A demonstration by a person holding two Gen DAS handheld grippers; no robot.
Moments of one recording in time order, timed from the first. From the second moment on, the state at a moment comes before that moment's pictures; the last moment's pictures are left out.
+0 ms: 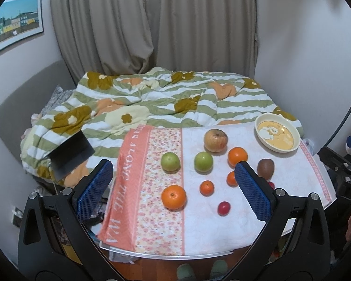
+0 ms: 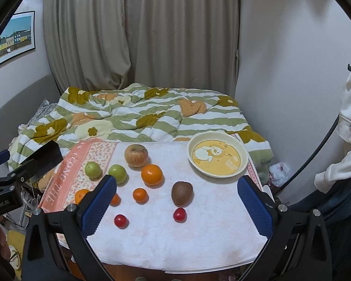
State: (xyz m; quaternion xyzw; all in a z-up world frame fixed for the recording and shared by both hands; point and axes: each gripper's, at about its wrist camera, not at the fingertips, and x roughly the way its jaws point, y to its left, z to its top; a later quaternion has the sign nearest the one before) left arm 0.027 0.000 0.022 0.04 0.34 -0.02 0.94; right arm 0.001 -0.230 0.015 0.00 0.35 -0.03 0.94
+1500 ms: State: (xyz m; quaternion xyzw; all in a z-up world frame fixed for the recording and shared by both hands) left arm 0.111 0.019 -0.199 0.16 0.49 -0.18 0.84; right arm 0.037 -0.143 -0.193 -0.01 0.49 0.06 0.87
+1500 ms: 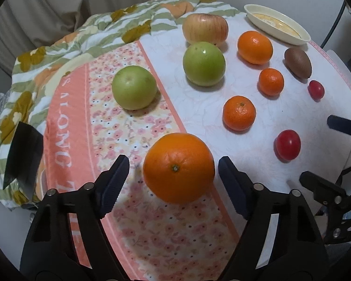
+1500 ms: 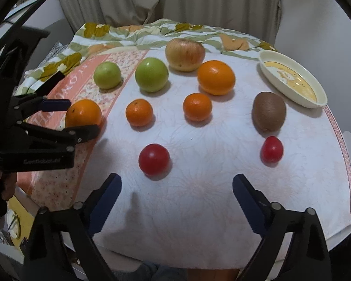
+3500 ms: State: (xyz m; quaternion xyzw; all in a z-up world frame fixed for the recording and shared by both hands) left arm 0.114 -0.069 -0.073 0.08 0.44 -0.13 0.88; right arm 0.081 -0.225 -0.084 -0.02 0.44 0.10 0.89
